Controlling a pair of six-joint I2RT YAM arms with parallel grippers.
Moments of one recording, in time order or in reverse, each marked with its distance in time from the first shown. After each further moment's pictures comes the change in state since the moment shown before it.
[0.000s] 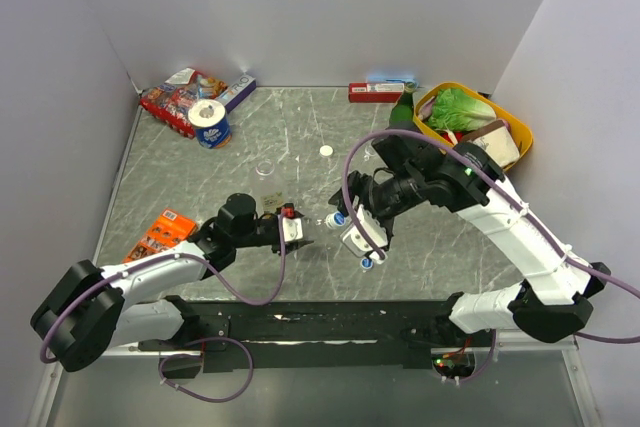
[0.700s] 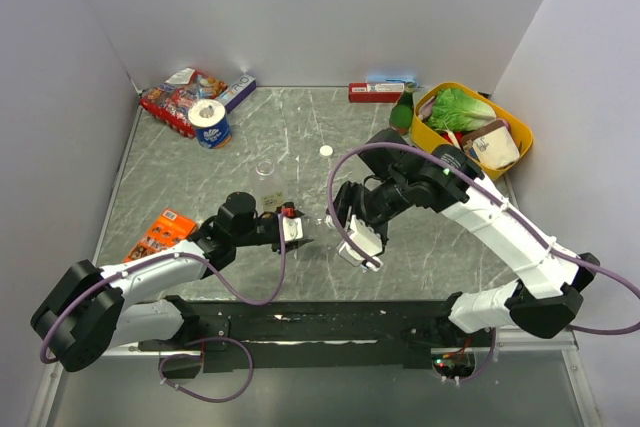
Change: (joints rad) left arm 0.005 -0.001 0.011 -0.013 0.004 0.024; right arm 0.026 0.027 -0.071 -0.001 0.035 -0.130
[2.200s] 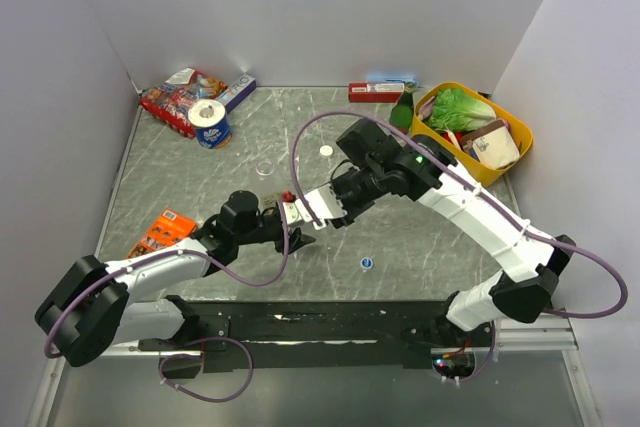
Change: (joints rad) left arm 0.003 0.029 0.016 0.019 -0.053 -0.276; right arm 0.017 0.122 0.062 0.102 0.190 0.522
